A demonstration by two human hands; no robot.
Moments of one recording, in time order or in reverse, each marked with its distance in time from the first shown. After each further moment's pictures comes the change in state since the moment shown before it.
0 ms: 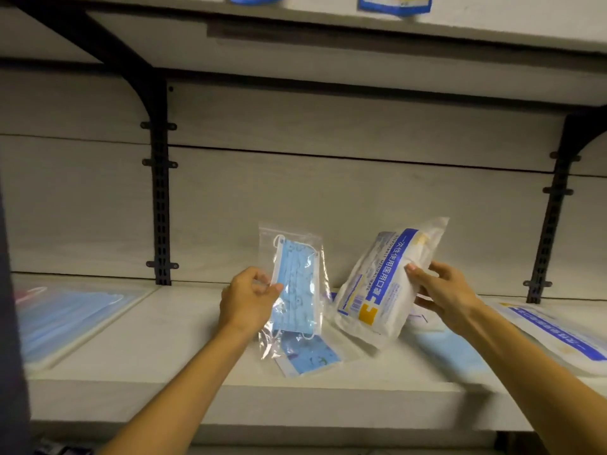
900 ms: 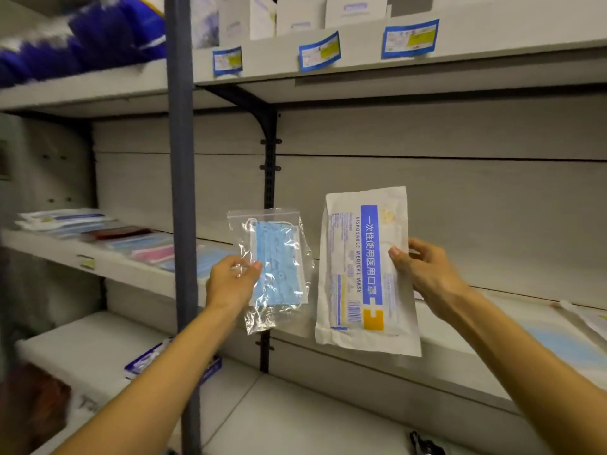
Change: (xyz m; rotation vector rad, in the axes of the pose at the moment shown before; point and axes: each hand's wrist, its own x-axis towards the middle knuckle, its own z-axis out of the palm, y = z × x) left_hand -0.132 0.028 -0.103 -0.051 0.441 -0.139; right_hand -0.094 -0.043 0.044 -0.018 -0.474 -0.115
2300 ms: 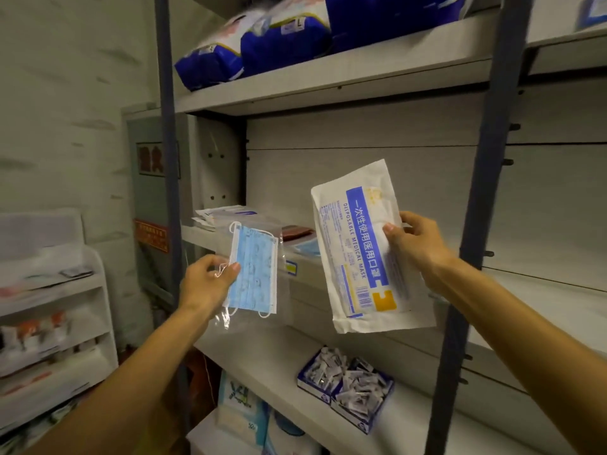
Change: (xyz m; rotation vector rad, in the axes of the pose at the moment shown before) left_hand 0.217 -0.132 -0.425 0.164 0.236 -0.036; right_hand 0.039 -0.074 0.487 -0.044 -0.182 -0.103
